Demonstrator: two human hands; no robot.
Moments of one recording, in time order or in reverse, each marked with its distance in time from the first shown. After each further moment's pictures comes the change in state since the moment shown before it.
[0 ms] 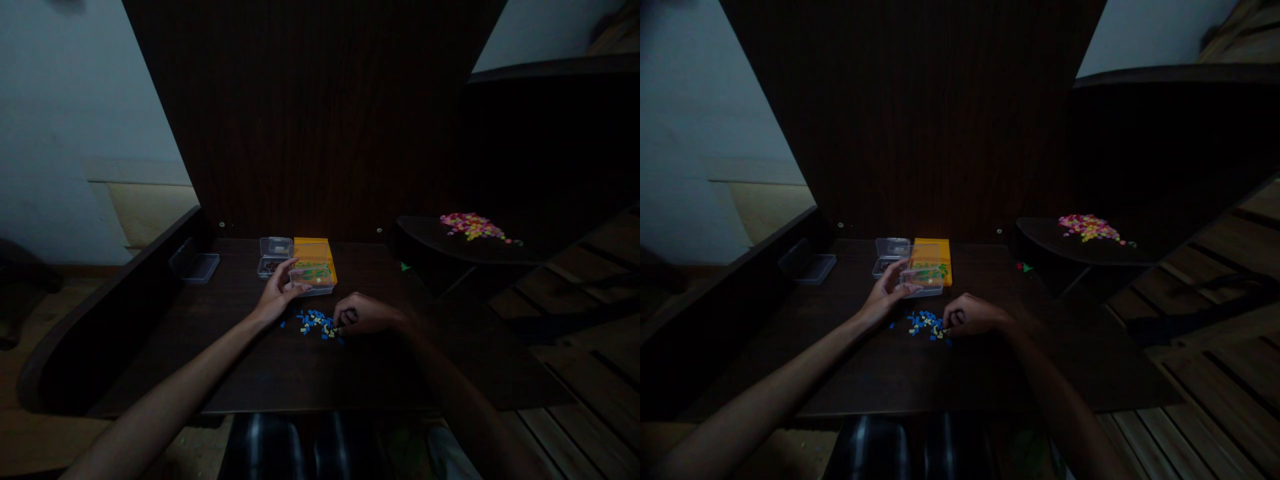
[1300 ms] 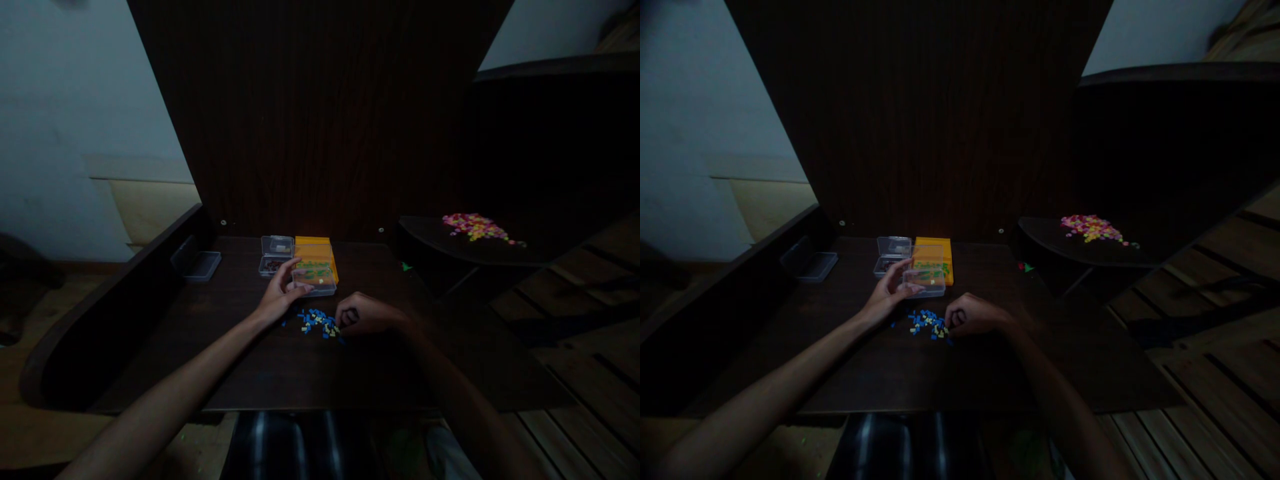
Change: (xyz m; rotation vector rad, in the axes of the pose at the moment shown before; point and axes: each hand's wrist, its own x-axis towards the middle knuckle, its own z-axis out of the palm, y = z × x) left_hand -0.002 -0.001 0.000 -0.011 -0.034 -0.027; right_hand 0.001 0.001 0.001 0.032 -0.007 0.047
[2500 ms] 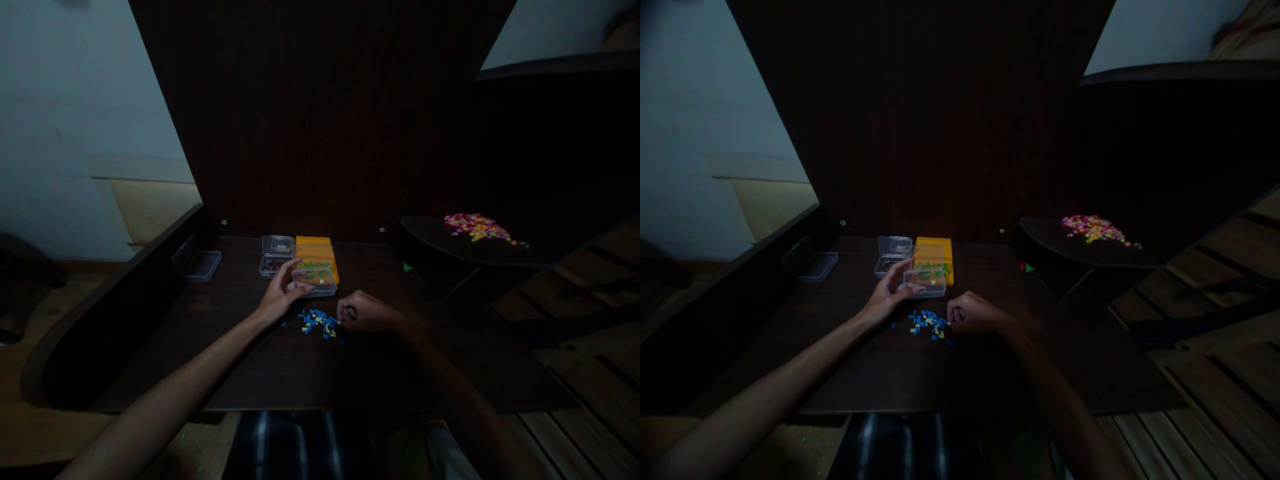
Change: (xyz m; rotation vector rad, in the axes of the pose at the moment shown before) left_hand 0.000 -0.001 0.000 0.002 -0.006 0.013; right_hand 0.002 -0.002 0.003 -0.142 0.114 0.046
